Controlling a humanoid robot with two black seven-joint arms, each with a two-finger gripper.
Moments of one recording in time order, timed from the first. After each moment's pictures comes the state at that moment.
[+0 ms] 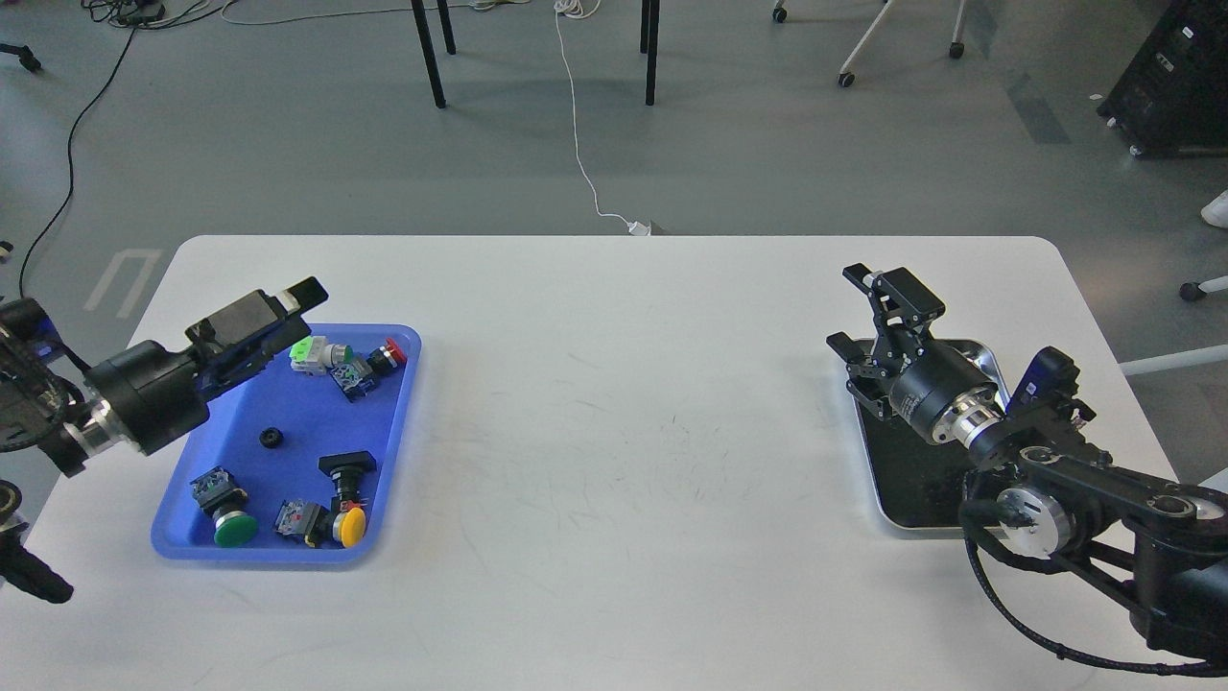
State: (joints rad) left arm -0.15 0.83 -1.19 -1.33 1.64 -0.44 -0.49; right arm 0.60 -0.56 0.32 1.14 -0.27 0.02 0.49
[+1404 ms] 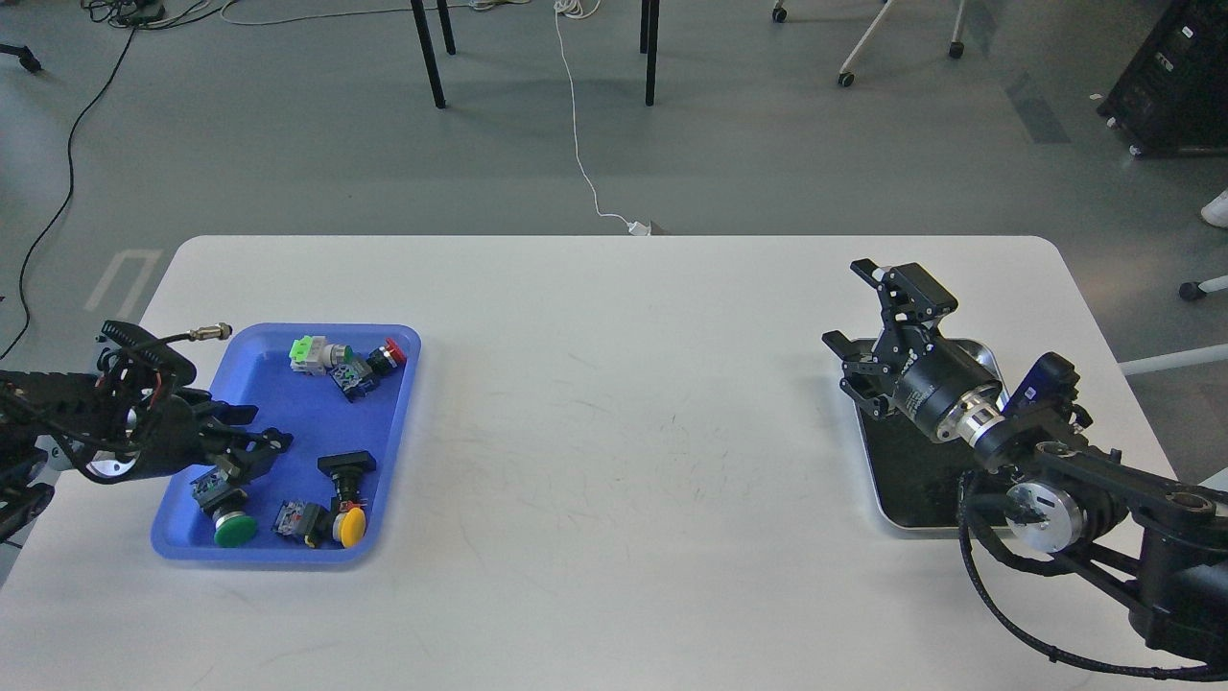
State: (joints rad) left arm -0.60 0.79 -0.48 -0.94 2.18 -0.26 -0.49; right arm 0.59 -0.56 0.33 1.15 -0.19 0.07 0.49
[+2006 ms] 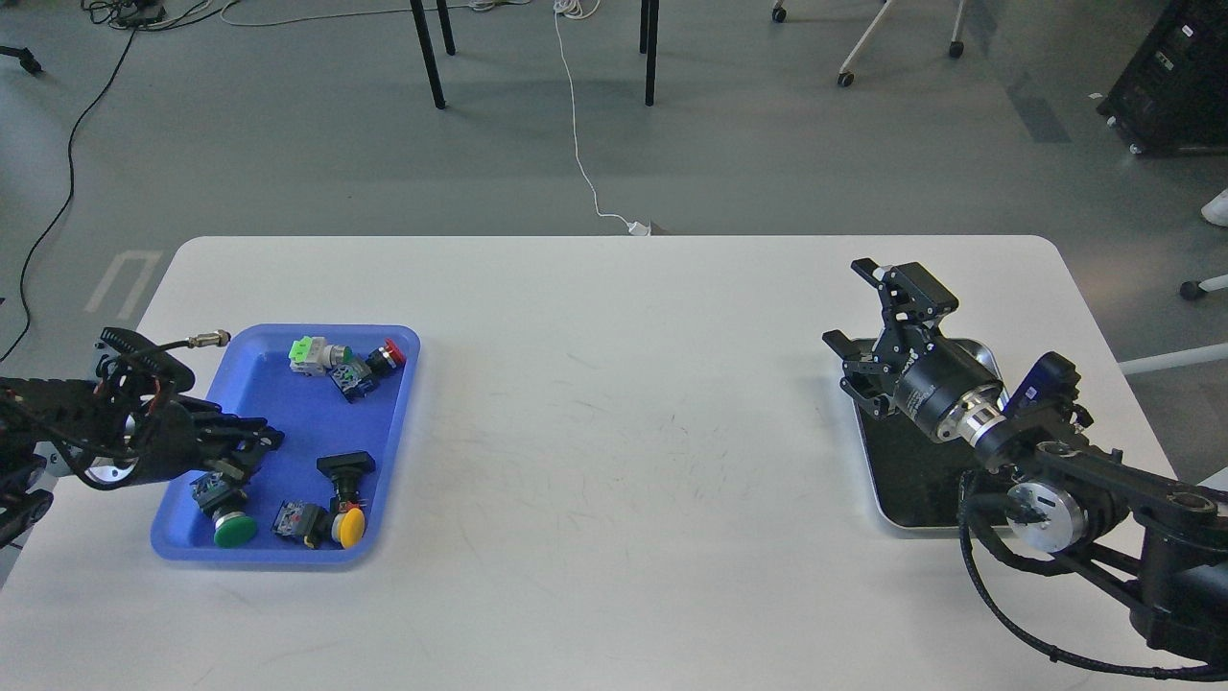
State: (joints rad) left arm -0.60 0.79 -0.46 -0.92 2.18 -0.26 -0.49; right arm 0.59 -0.56 0.33 1.15 -0.20 0.07 0.49
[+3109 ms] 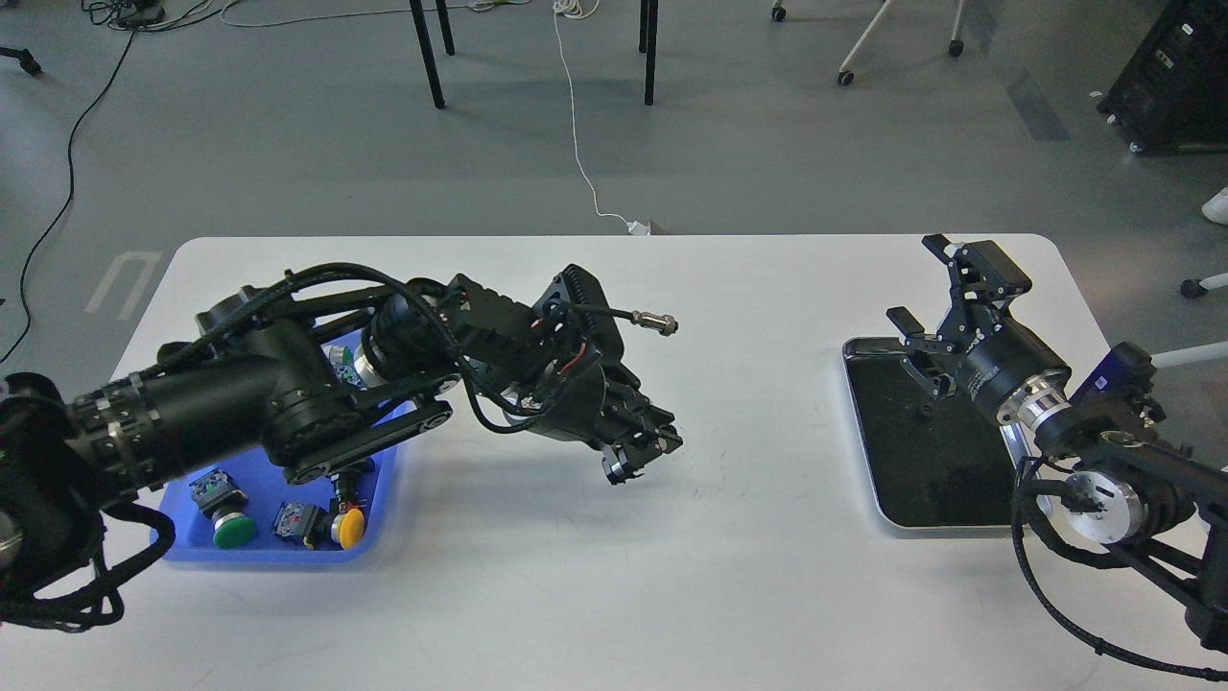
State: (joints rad) left arm -1.05 0.17 -0.23 -1.12 2.18 -0.49 -0.49; right arm 0.55 -0.66 0.43 1.17 -0.19 0.05 0.49
